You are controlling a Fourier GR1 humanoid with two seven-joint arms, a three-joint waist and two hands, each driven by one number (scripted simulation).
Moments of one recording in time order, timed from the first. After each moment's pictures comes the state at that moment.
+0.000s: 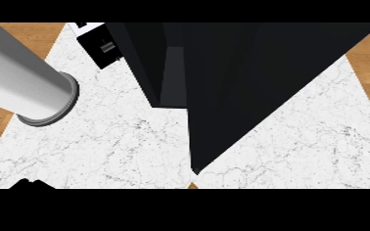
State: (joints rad) left arm 0.52 0.43 -0.19 -2.03 0.65 -0.08 -0.47; right arm -0.42 -0.13 0.80 -2.34 0.12 -0.39 0.68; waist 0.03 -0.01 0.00
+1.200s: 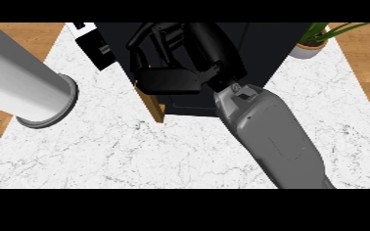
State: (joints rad) left arm 0.70 0.48 0.10 -2.01 0.82 -0.38 -0.48; right arm -0.88 -0.01 0.29 -1.49 -0.18 -0.16 0.37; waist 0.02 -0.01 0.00
